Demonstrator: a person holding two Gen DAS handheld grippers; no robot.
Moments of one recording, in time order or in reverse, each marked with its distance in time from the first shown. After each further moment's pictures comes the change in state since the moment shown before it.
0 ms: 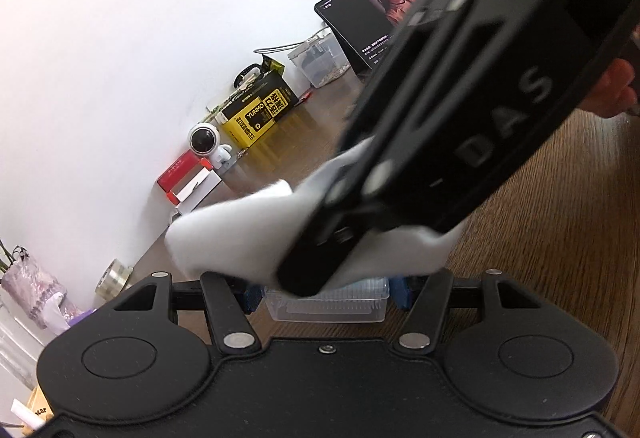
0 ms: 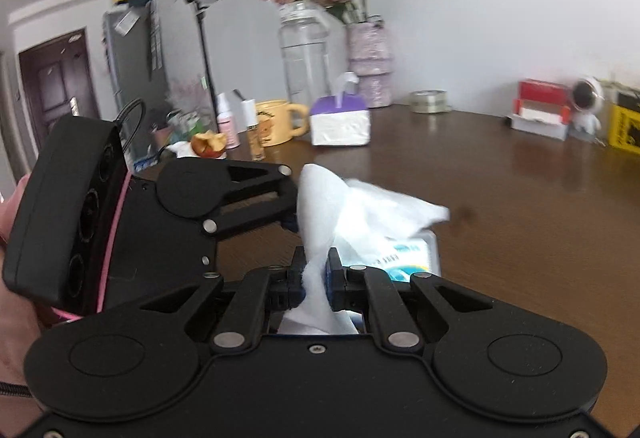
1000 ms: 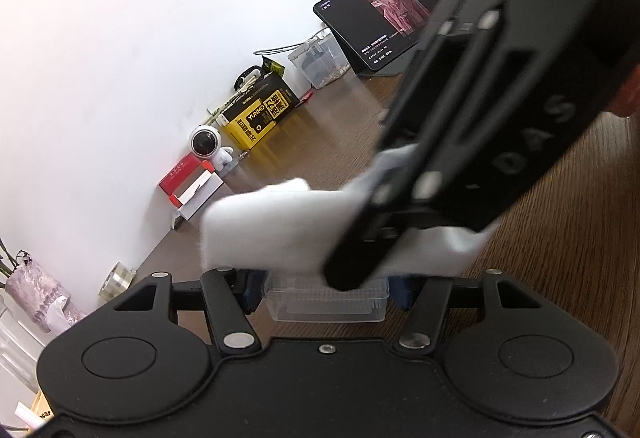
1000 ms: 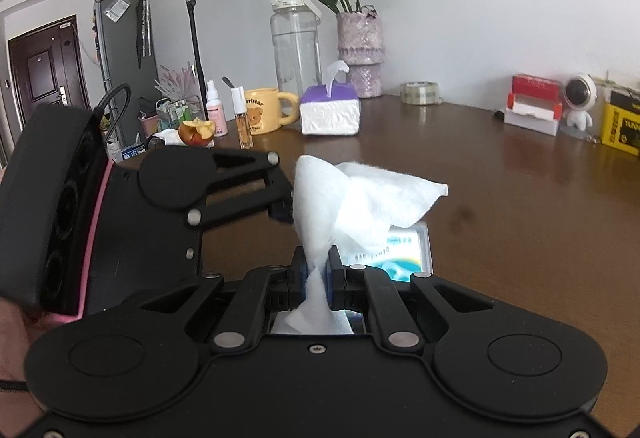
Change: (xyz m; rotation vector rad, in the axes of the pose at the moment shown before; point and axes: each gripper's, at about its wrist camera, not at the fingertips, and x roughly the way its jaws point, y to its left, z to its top) left arm -0.007 -0.001 0.000 0.018 -0.001 0.011; right arm -0.005 0.003 -0.016 0.027 0.027 -0.047
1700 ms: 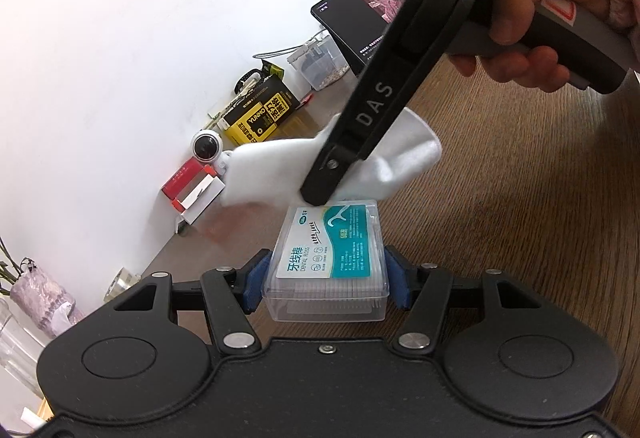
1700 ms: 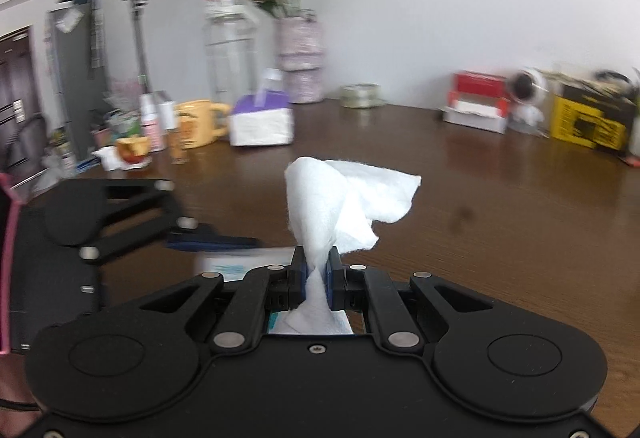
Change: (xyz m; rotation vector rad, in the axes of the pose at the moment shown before) left arm 0.001 0.001 0.006 0.018 -0.004 0.010; right arm 0.009 -0.046 0.016 0.077 -0.015 -0.175
